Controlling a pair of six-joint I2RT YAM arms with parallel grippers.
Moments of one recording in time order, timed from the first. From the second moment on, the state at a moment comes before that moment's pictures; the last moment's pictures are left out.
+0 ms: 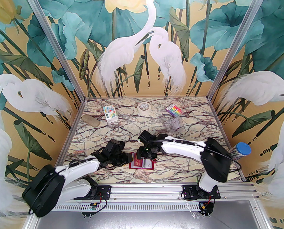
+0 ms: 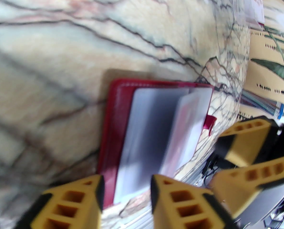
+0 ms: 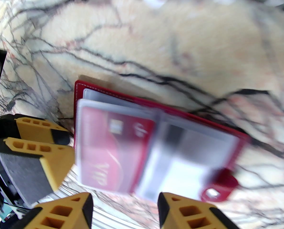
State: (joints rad) left arm -0.58 1.11 0.36 -0.21 0.43 -0.89; right arm 0.96 1.64 1.10 -0.67 -0.19 0.84
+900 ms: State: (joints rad) left arm -0.58 1.13 0.37 -0.27 0.39 -0.88; right arm 1.09 1.92 1.35 -1.08 0.14 0.83
